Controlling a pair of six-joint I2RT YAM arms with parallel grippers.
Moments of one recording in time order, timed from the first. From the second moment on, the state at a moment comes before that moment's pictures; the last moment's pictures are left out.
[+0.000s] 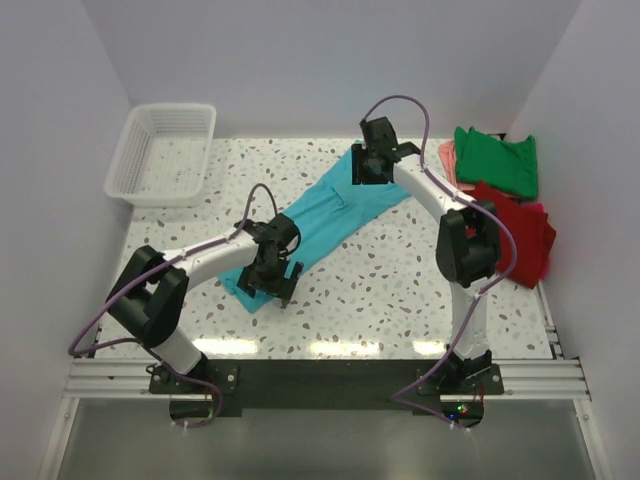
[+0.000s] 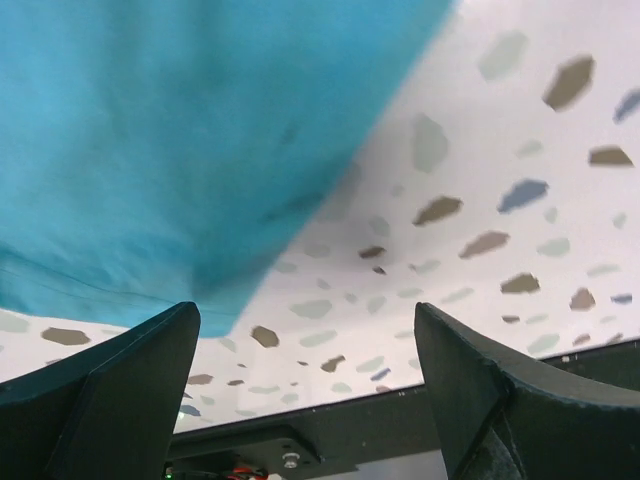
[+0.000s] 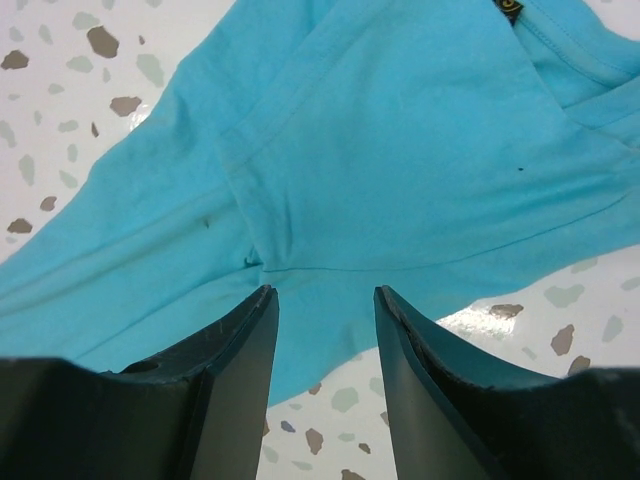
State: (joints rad) left arm -0.62 1.62 1.00 -0.85 0.00 -0.36; right arm 0.40 2.10 1.84 -0.60 0.09 0.30
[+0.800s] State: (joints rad) left arm -0.55 1.59 1.02 -0.77 -0.21 -0.46; right arm 0.39 2.25 1.90 -0.64 0.19 0.35
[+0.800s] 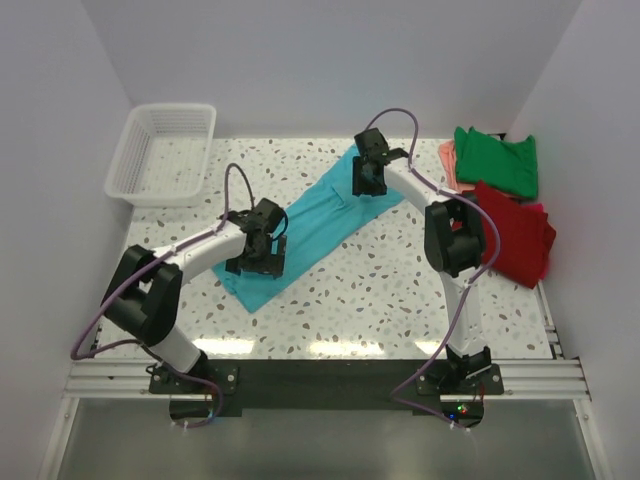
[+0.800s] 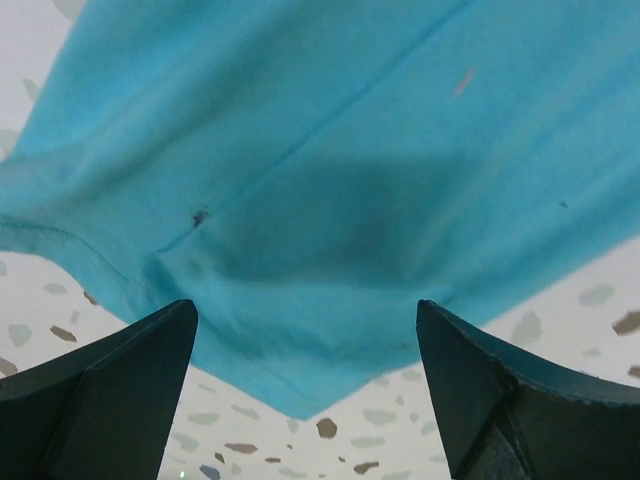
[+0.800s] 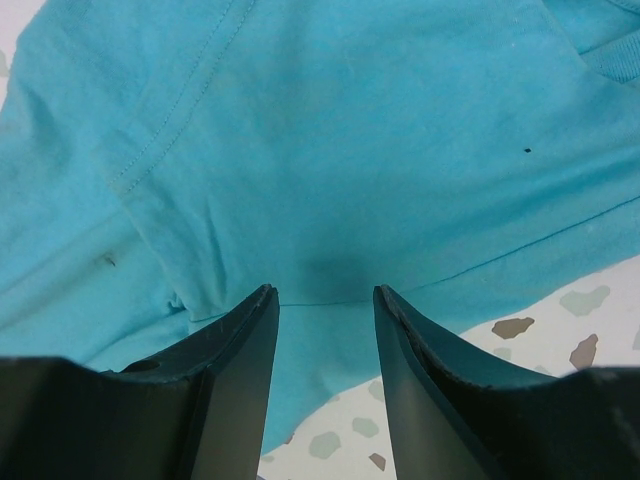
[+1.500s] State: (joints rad) left arm -0.50 1.64 0.94 -0.60 -0.12 -0.40; right arm 0.39 2.36 2.03 -0.68 0.20 0.35
